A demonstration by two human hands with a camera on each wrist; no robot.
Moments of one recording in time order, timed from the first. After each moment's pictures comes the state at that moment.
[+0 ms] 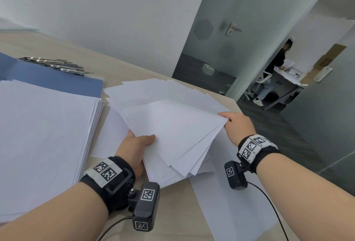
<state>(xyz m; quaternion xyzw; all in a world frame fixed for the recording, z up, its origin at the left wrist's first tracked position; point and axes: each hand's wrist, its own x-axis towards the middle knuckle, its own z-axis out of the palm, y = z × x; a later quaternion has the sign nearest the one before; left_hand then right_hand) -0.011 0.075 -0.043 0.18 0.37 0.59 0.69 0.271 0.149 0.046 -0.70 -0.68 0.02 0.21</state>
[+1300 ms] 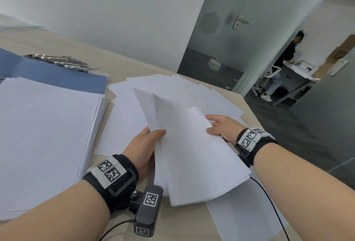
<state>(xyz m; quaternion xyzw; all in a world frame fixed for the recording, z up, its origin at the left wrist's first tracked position) -0.008 0.071 -0.040 0.27 0.37 0.52 0.72 0.251 0.170 0.022 -0.68 -0.61 0.38 0.15</state>
